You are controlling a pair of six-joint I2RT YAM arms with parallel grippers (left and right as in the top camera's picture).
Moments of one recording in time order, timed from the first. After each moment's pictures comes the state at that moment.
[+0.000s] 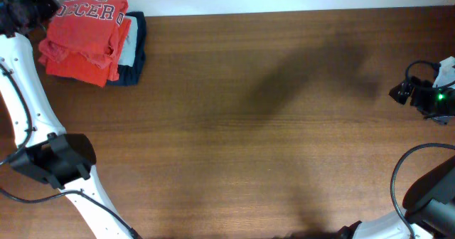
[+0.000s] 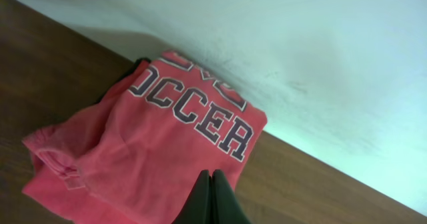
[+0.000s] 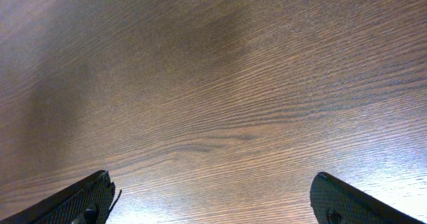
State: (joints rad) left arm 0.35 2.31 2.69 -1.07 0.27 -0.31; right arm -0.68 1.80 1.51 -0.99 -0.44 -0.20
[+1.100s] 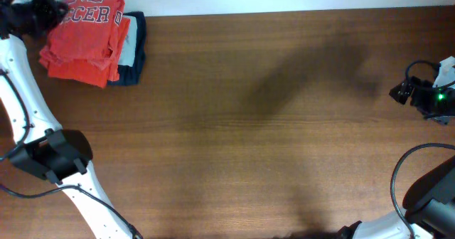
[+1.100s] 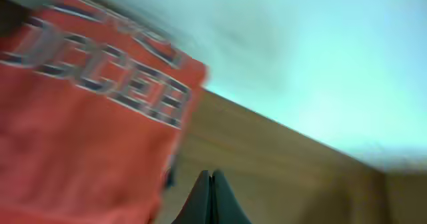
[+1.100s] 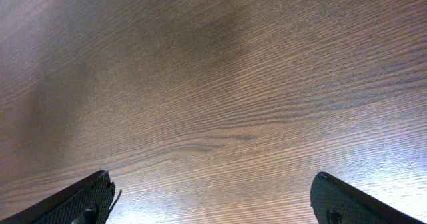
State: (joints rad) left arm 0.39 2.40 2.78 -1.18 0.63 -0.29; right arm -0.68 1.80 1.51 -0.99 -0.43 -0.19
